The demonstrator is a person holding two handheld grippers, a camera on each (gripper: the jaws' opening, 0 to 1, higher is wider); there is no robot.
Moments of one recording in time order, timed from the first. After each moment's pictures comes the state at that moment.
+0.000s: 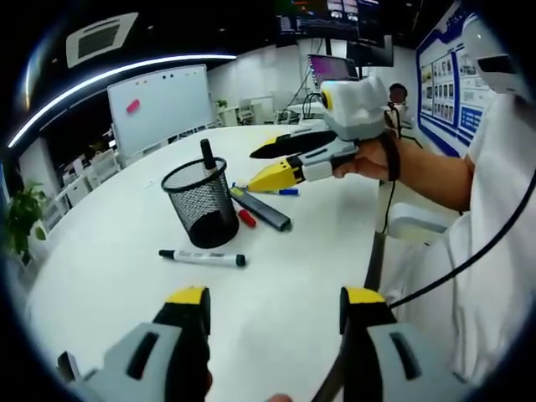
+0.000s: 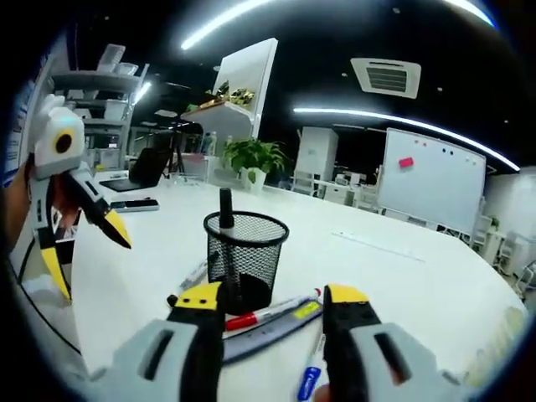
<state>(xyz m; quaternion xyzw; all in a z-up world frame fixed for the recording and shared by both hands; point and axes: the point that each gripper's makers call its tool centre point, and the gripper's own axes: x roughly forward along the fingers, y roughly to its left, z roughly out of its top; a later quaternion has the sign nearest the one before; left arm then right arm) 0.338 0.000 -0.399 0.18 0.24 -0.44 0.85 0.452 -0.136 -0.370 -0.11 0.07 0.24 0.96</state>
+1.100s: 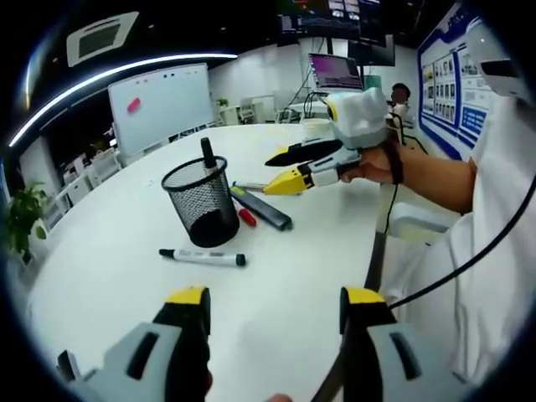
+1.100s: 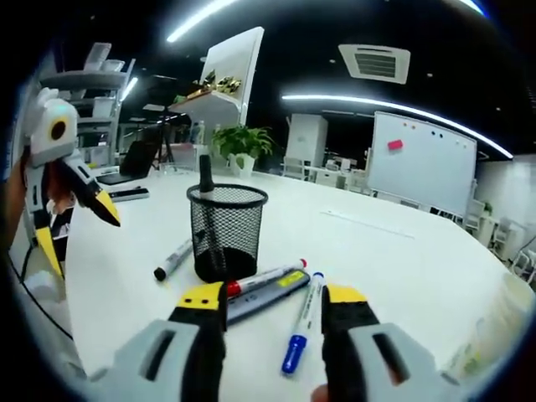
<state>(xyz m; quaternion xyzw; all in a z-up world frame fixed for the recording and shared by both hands) 0.337 -0.001 -0.400 0.18 0.24 -0.43 0.85 0.449 -0.161 -0.396 -0.10 0.10 0.22 0.96</state>
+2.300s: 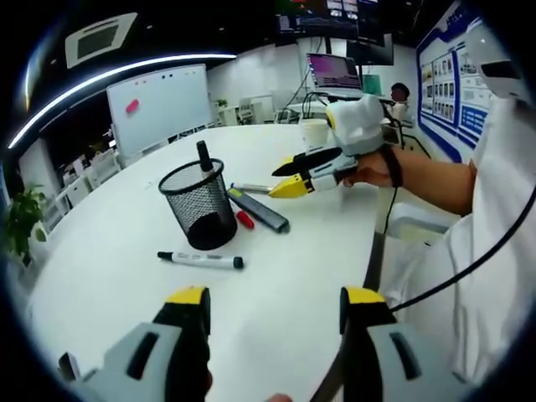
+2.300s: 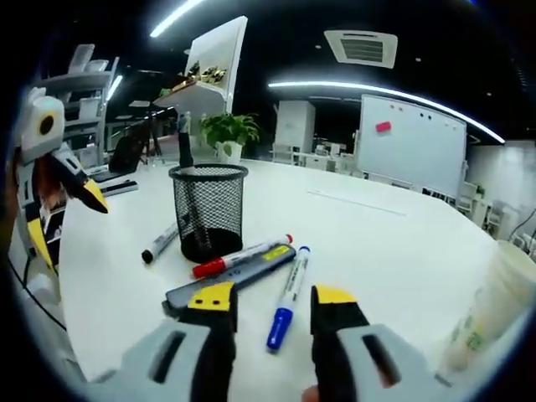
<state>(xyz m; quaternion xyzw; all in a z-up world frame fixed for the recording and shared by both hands) 0.336 -0.004 -0.398 0.18 0.24 -0.44 0.85 0.448 -0.182 -0.418 -0.09 0.15 0.19 0.97</state>
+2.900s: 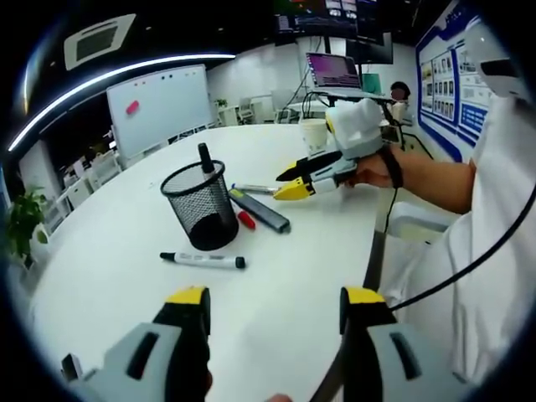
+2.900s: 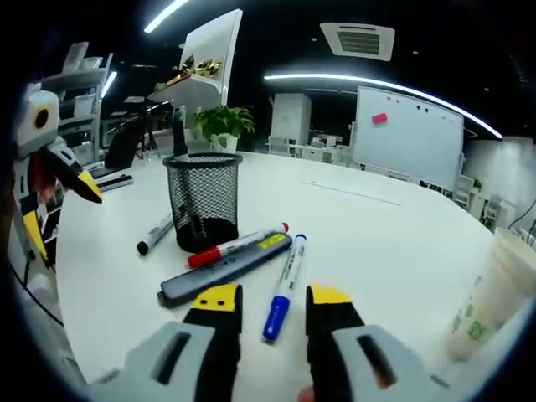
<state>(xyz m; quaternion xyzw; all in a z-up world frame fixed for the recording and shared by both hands) 0.336 -0.002 -0.396 0.19 0.24 -0.44 0.85 0.446 -0.187 -0.427 -0.09 0.16 0.18 0.97</state>
